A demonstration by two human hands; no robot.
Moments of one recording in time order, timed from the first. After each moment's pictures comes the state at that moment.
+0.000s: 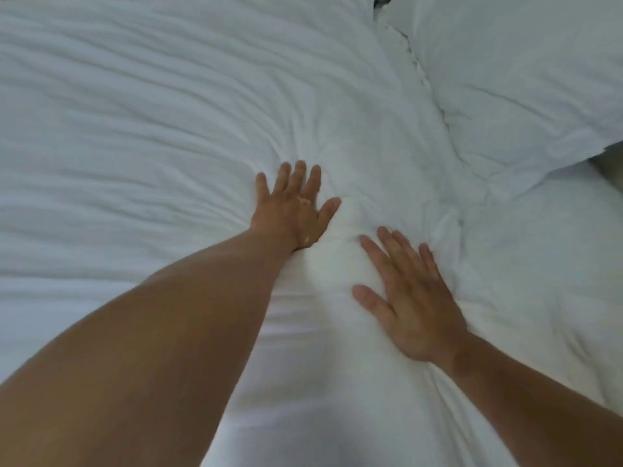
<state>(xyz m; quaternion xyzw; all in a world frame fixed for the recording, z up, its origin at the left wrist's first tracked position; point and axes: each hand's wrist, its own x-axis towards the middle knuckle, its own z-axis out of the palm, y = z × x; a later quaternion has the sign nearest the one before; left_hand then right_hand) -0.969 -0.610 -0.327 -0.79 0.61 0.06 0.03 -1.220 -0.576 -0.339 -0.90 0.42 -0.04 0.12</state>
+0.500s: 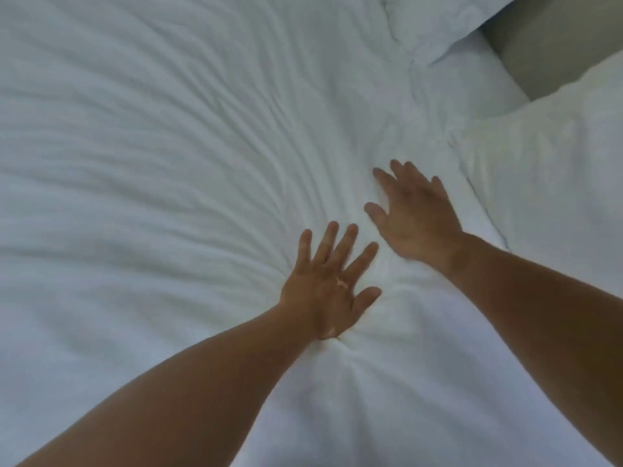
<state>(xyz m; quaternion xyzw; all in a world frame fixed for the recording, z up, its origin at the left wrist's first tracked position) -1.151 -0.229 -0.283 -0.62 0.77 0.17 0.04 -1.296 -0.356 -0.235 -0.84 0.53 0.07 0.11</state>
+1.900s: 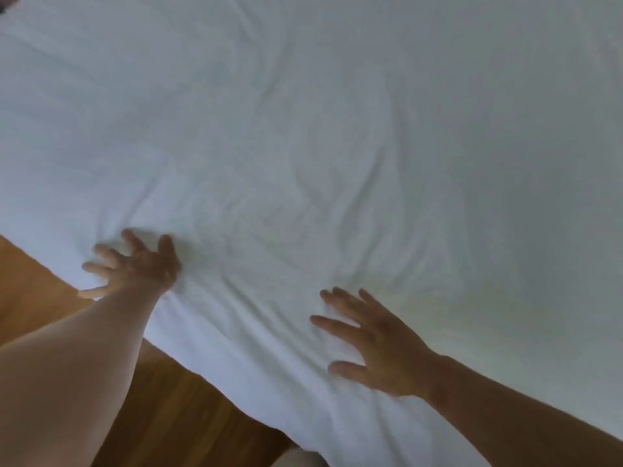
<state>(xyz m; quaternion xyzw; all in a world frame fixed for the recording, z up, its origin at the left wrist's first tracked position) -0.810 0.411 -0.238 -0.95 -0.18 0.25 -0.02 -1.095 0.119 -0.238 -0.97 -0.11 0.12 0.20</state>
